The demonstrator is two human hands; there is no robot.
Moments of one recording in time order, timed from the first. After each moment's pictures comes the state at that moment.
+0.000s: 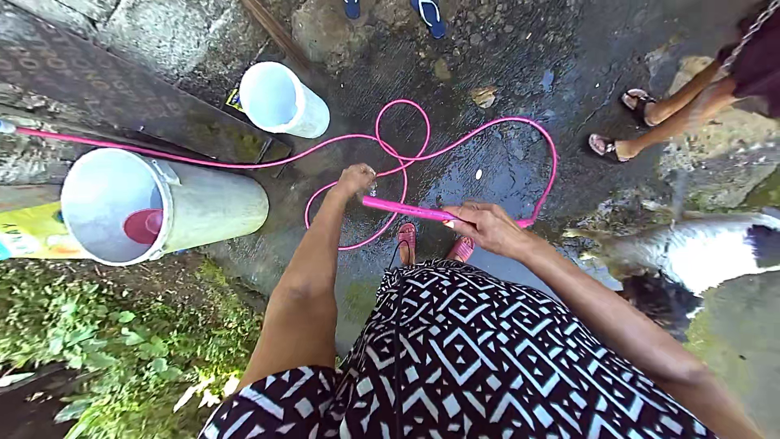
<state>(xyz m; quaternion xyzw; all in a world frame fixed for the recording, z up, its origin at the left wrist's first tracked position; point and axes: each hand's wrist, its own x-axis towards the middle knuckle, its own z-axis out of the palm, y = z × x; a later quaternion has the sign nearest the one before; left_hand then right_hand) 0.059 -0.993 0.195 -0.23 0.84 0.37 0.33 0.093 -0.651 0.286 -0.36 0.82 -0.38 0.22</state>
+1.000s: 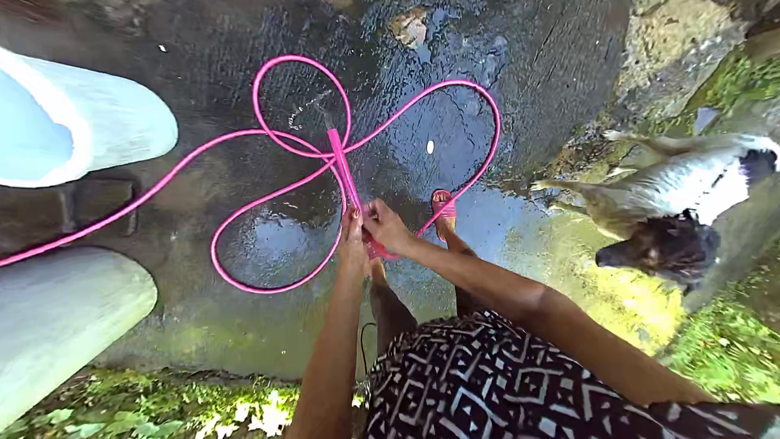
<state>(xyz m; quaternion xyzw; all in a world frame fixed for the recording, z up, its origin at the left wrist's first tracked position) 0.047 -0.861 -0.008 -0.38 0.57 0.70 0.19 0.009 -0.759 -0.003 0.11 0.72 -0.56 0.41</state>
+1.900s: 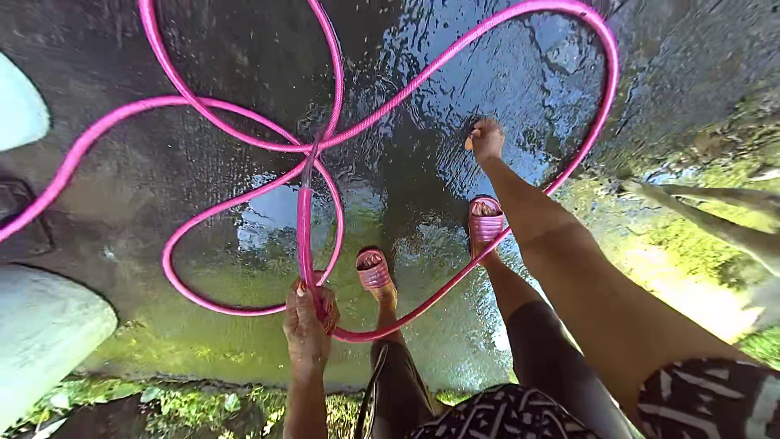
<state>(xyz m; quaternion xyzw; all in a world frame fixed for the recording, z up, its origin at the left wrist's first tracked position) 0.079 -0.926 -0.179 -0.43 0.62 0.64 0.16 -0.112 -0.572 -0.439 0.29 0.85 -0.31 0.31</state>
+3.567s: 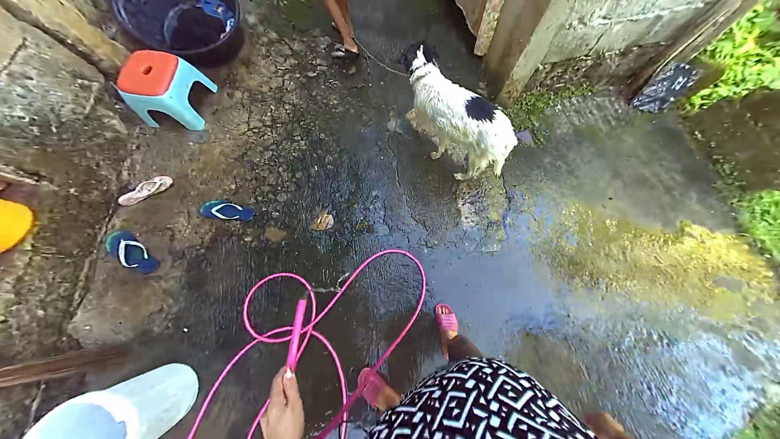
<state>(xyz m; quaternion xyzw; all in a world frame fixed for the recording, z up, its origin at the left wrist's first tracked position) 0.086 -0.816 0.224 -0.05 0.95 0.27 0.15 0.587 -0.372 0.096 0.59 0.57 -0.37 0.44</state>
